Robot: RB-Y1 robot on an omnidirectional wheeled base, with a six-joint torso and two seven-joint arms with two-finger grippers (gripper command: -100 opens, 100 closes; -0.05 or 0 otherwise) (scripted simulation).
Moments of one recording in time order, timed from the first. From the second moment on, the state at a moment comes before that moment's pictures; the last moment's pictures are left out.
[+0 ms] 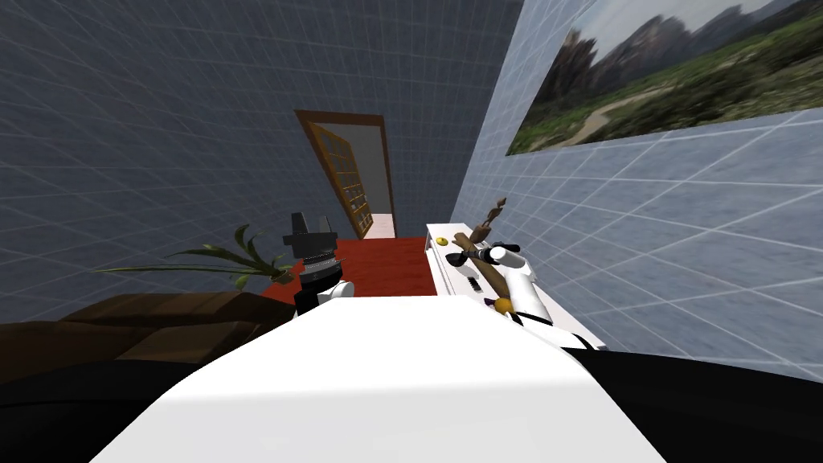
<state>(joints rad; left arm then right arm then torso) 0.50 -0.03 0.02 -2.35 0.09 -0.58 0.05 -0.09 -0.52 -0.41 -1.46 -0.78 1.11 -1.16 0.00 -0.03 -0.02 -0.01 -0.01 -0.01</state>
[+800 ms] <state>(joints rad) 0.50 -0.03 0.02 -2.35 0.09 -0.58 0.05 -0.07 -0.63 -0.35 -1.56 -0.94 1.19 -1.21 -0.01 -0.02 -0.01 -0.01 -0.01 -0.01</state>
